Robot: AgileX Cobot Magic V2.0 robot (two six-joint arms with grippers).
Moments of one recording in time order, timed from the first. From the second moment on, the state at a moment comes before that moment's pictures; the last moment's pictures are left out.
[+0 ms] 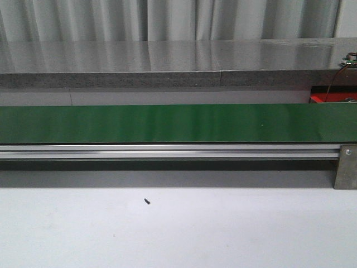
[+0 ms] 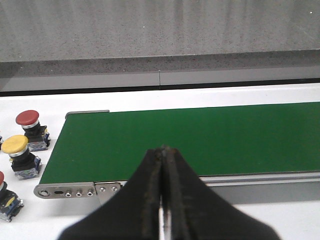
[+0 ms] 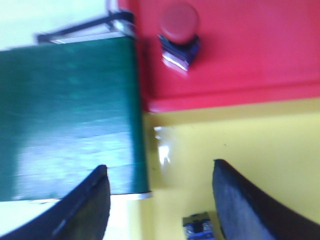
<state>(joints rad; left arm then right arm) -0.01 0.42 -0.45 -0.20 0.40 0.18 -0.31 1.35 -1.10 0.28 0.76 -0.30</state>
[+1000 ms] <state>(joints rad) -0.01 0.42 -0.45 -0.20 0.40 0.18 0.02 0.78 -0.69 0.29 0.64 -0.33</state>
